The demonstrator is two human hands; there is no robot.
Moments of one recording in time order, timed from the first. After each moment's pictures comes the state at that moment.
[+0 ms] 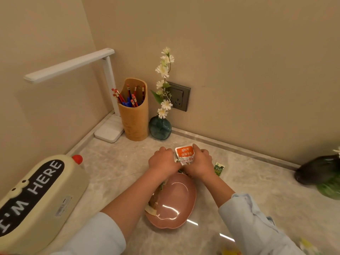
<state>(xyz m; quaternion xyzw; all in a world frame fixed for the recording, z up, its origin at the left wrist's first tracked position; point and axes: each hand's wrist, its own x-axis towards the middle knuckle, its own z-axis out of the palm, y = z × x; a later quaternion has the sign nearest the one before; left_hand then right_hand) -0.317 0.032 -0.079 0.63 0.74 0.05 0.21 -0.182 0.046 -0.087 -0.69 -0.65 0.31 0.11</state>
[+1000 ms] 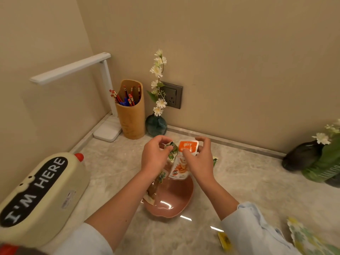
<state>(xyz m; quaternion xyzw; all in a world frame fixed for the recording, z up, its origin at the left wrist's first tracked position) -0.324 -0.011 -0.049 0.52 0.67 0.44 0.29 -0.188 -0.019 -0.052 -0.61 -0.50 0.39 0.47</state>
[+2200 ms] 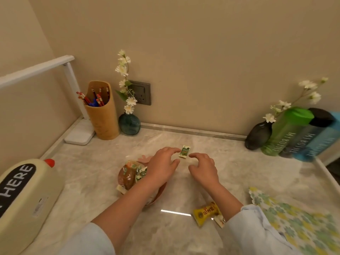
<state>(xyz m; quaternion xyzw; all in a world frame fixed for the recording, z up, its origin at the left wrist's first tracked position) -0.245 -0.040 -0.072 0.75 0.57 0.23 0.22 -0.087 -0.064 -0.076 -0.73 -0.60 0.25 0.22</state>
